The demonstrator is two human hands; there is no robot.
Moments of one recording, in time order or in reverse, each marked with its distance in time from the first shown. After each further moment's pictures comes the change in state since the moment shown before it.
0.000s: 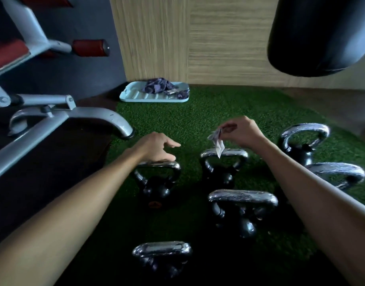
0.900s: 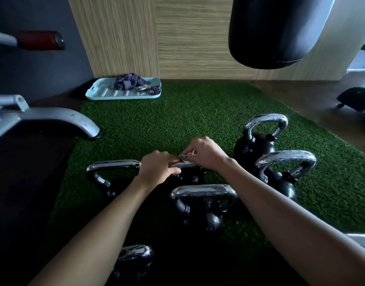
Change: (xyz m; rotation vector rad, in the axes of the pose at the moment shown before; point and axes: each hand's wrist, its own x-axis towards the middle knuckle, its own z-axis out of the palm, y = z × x) left_hand 0.026 0.102 0.099 0.216 0.202 0.004; right_hand -0.031 0.057 0.038 -0.257 -0.180 -0.259
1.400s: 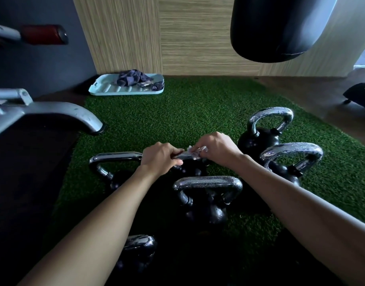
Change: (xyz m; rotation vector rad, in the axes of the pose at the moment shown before) left_hand -0.003 0.000 0.001 -0.153 -0.012 -0.092; right_hand -0.018 0.026 0.007 -0.032 0.073 -0.094
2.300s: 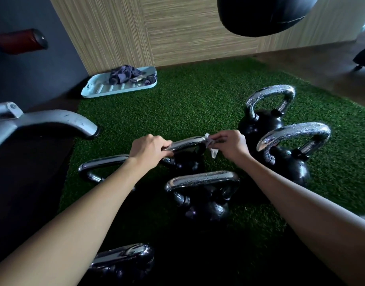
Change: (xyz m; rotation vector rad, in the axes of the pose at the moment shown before) left_hand 0.027 0.005 -0.007 0.266 -0.055 0.026; right_hand -0.031 0.071 0.039 0.591 0.296 0.581
